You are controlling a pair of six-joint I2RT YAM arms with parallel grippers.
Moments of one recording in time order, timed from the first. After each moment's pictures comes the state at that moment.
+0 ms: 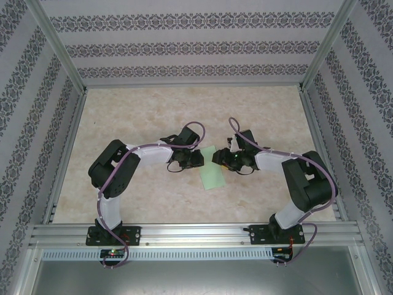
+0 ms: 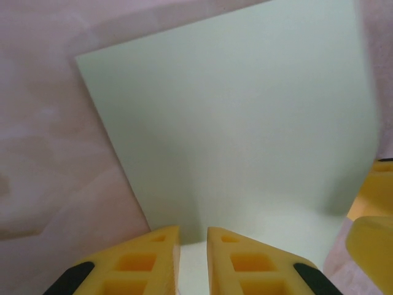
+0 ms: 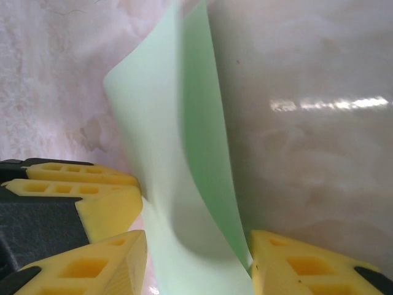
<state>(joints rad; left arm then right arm) -0.70 1.92 1.15 -0.29 0.30 -0.79 0.37 1.63 0.71 -0.06 -0.56 0.66</state>
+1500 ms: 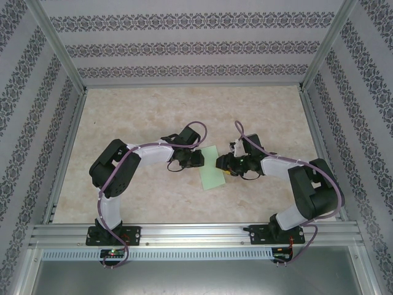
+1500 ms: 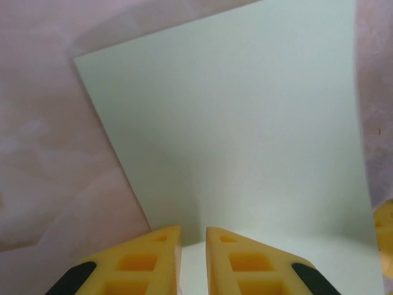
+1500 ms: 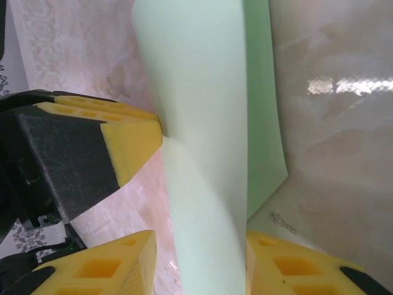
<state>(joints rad) -0.70 1.93 1.17 -0.32 0.31 -0.71 0.33 1.54 0.62 -0.07 -0.70 0.63</state>
